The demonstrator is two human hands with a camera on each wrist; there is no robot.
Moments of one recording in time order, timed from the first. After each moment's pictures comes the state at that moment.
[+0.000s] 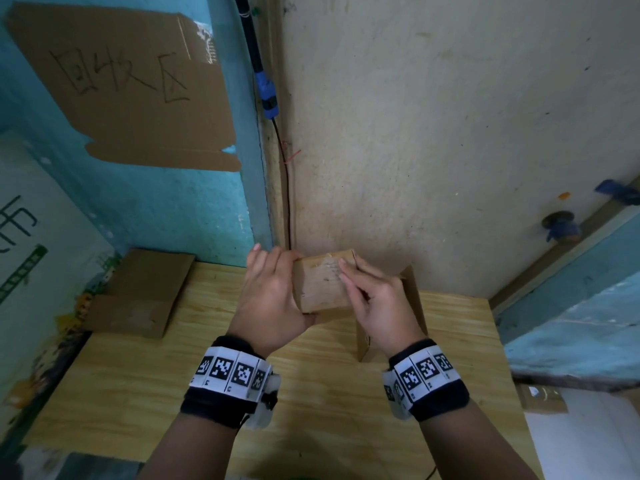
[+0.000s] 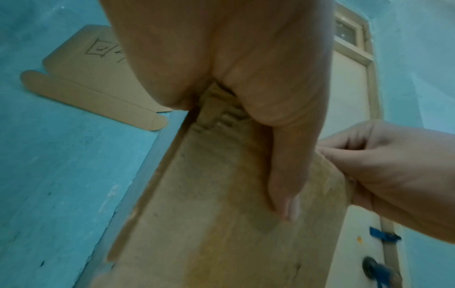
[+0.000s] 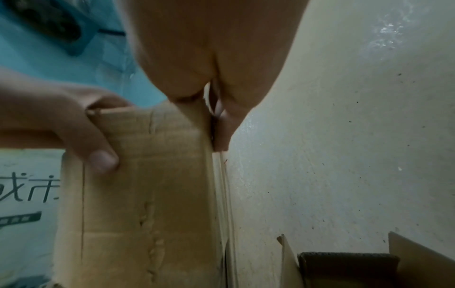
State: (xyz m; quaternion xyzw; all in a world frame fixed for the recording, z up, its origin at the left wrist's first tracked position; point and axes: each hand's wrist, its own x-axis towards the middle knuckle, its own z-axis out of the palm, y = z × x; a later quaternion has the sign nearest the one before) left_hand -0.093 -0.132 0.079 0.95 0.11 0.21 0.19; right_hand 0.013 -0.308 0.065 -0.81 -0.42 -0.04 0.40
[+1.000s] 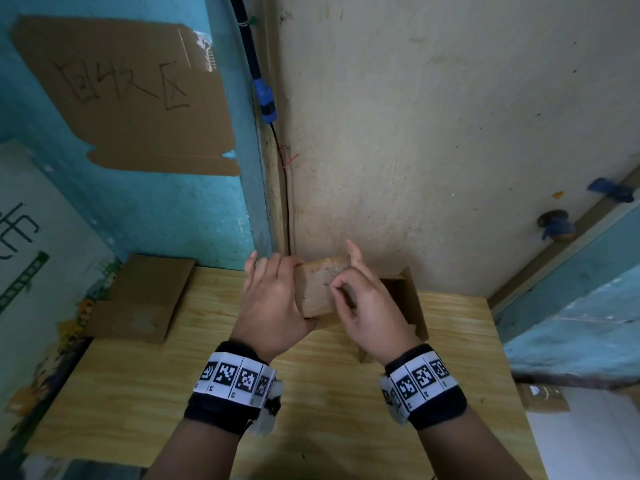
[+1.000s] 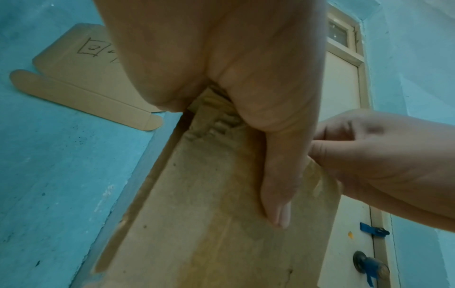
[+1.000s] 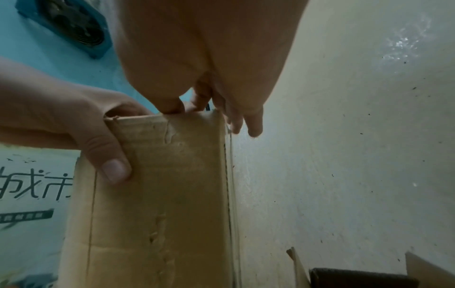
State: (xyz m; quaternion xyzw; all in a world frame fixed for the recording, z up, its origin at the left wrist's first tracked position) left_hand -0.097 -0.136 0.078 0.96 0.13 0.17 0.16; right_hand -0.003 -0.302 0.069 -0.82 -0.43 0.01 0.38
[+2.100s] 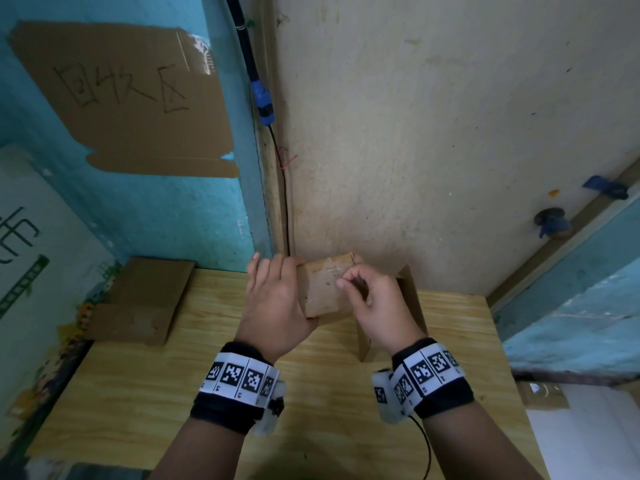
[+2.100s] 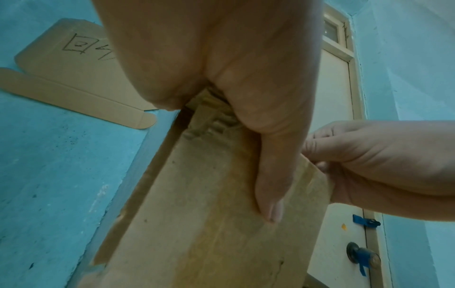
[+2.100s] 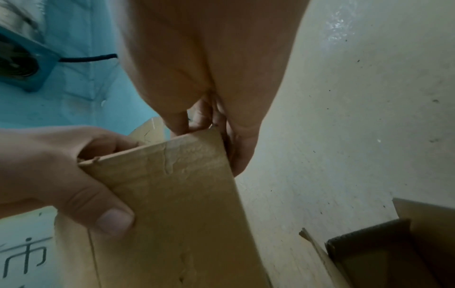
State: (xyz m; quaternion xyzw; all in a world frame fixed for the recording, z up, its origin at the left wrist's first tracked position) left_hand -0.096 -0.140 0.075 0.97 0.14 0.17 0.13; right_hand 0.005 -0.307 0.074 -0.81 -0.35 0.08 0.47
